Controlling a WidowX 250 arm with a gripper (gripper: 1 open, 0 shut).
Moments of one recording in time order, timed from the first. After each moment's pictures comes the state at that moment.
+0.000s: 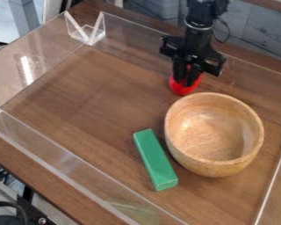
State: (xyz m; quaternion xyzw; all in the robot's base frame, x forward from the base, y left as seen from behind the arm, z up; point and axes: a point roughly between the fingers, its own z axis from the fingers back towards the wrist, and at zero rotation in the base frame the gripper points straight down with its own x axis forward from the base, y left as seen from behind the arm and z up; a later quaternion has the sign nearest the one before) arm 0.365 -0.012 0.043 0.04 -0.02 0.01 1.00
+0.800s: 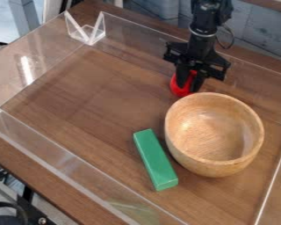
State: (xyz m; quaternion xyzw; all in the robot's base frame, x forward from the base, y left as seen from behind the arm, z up) arm 0.369 -0.013 0.032 0.03 -0.03 0.03 1.00
